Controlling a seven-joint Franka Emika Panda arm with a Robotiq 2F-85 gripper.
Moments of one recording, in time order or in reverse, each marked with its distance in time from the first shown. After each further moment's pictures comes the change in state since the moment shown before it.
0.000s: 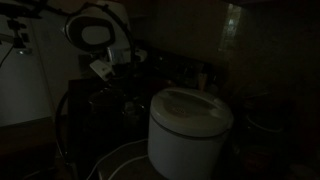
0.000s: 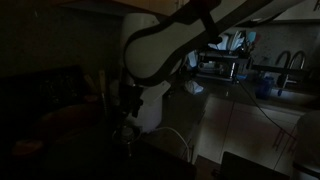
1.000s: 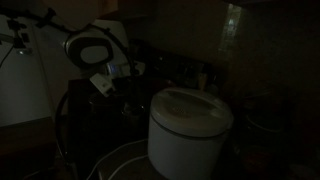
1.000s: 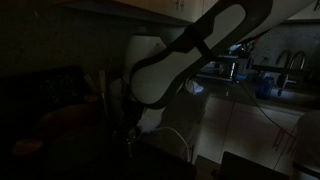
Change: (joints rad) arm -0.001 0.054 -0.003 -0.091 0.008 0.180 -0.043
